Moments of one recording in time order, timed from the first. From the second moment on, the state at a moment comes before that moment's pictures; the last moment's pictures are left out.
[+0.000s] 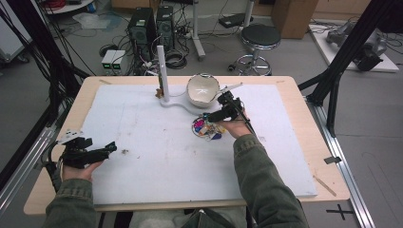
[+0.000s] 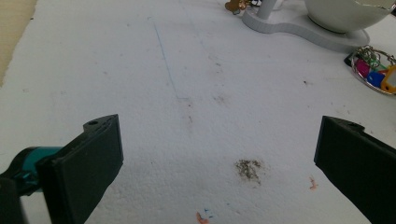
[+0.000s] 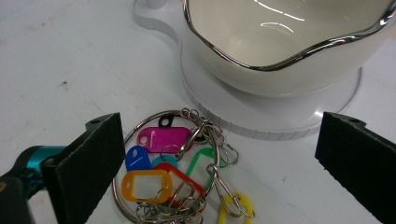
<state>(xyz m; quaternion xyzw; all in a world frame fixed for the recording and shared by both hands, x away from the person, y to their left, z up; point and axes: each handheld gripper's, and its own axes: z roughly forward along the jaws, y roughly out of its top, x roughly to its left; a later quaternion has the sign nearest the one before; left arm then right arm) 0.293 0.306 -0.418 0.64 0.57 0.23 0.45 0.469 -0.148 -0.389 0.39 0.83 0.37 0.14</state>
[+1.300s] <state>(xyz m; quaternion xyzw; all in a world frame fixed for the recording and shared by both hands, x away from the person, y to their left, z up) 0.293 0.305 -0.419 0.65 0.57 0.22 0.45 0.494 -0.138 -0.415 0.40 0.88 0.25 0.02</state>
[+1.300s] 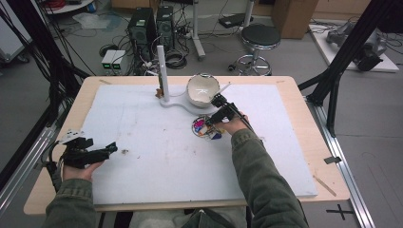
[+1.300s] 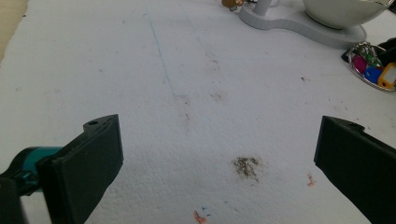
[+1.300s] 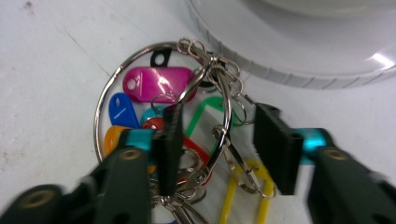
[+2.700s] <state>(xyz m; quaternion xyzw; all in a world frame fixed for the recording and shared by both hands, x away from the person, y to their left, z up) 0.290 0.306 -0.417 0.64 0.57 0.22 0.46 0.462 -0.163 -0.356 0.41 0.84 0.36 -0.02</state>
